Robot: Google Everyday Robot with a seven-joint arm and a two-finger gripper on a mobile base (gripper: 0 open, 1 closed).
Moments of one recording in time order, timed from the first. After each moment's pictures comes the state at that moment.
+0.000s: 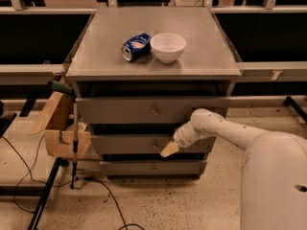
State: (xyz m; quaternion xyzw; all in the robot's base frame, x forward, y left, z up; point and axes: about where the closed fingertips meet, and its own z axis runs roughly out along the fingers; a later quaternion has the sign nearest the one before) arm 0.687 -0.090 0.438 -0.49 0.83 0.16 0.23
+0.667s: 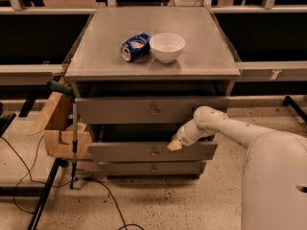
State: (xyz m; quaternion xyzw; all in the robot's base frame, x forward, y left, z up) arm 0.691 -0.091 0.452 -0.49 0.83 0.16 0.23
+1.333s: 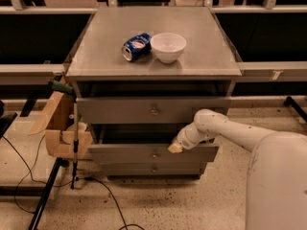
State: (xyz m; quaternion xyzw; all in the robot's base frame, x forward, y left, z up) arm 0.674 -0.101 0.449 -0.48 0.83 0.16 0.22
